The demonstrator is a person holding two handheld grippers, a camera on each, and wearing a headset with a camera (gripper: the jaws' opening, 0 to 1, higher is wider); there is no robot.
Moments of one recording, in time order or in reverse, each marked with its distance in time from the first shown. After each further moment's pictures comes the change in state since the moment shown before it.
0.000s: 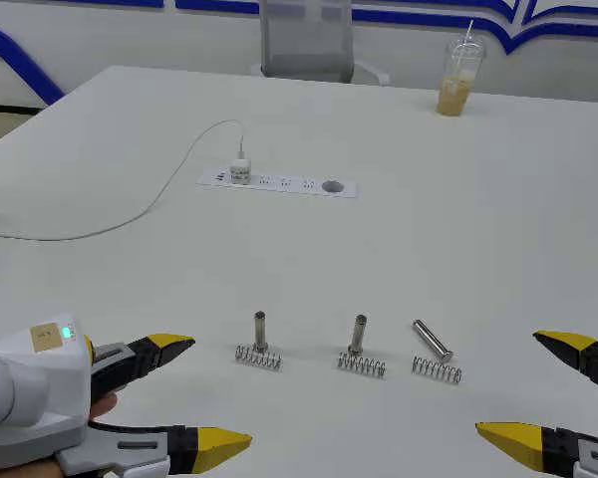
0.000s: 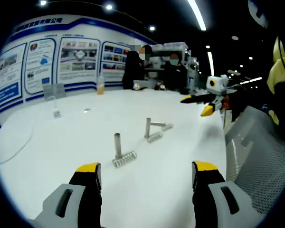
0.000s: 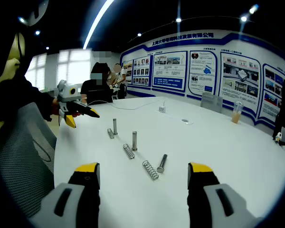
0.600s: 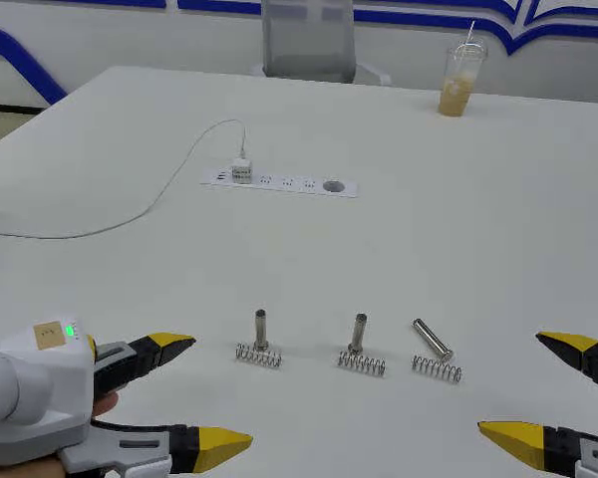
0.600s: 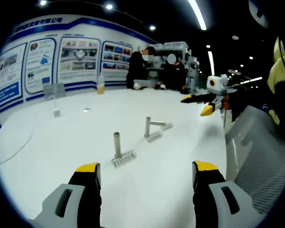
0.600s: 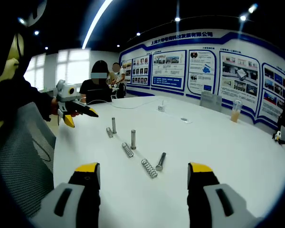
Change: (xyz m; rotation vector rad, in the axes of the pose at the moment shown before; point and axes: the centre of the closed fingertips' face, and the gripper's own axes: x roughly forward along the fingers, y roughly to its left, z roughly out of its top) left arm 0.001 -0.002 0.000 -0.001 0.006 0.004; right arm -0.002 -0.003 -0.003 0.009 0.006 -0.009
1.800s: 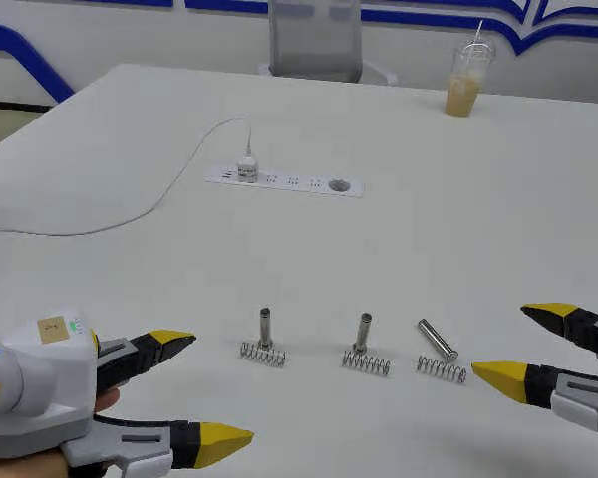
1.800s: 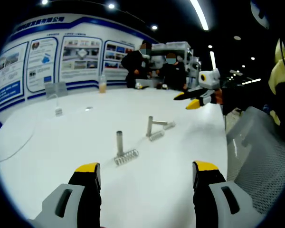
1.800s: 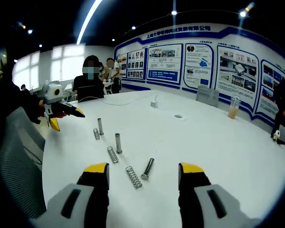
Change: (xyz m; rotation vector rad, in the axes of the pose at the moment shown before) left arm -0.003 0.007 -0.004 -0.010 0.003 0.014; right arm 0.032 -0.031 0.011 0.017 0.074 -0.031
